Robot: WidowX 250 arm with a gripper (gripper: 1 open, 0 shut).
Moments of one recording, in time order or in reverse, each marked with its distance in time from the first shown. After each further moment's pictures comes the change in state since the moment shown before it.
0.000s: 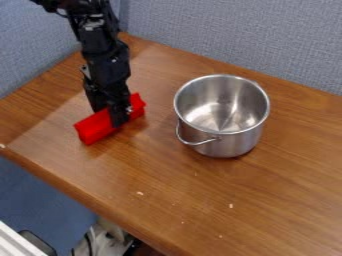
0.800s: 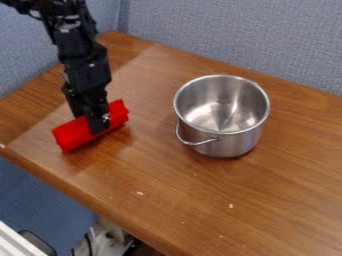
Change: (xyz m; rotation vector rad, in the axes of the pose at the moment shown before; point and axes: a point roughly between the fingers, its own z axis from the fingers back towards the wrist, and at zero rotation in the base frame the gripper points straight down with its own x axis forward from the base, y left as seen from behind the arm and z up) arm -0.030 -0.011 0.020 0.009 -0.008 -0.073
